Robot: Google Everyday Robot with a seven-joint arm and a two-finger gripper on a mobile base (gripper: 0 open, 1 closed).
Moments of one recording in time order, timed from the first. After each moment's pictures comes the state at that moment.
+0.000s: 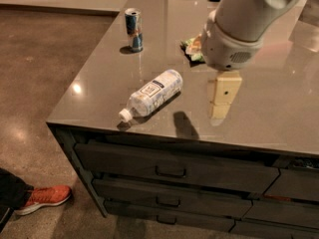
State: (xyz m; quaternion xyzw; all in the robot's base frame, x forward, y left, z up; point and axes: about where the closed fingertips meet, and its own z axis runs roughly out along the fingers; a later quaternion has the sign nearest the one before) arm 0.485 -0.106 0.945 -0.75 0.64 -0.02 0.16
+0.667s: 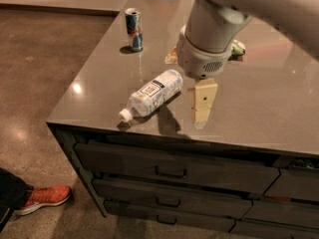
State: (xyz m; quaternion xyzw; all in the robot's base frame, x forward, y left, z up) arm 0.500 -0.073 0.914 -0.79 0.60 -0.03 0.14
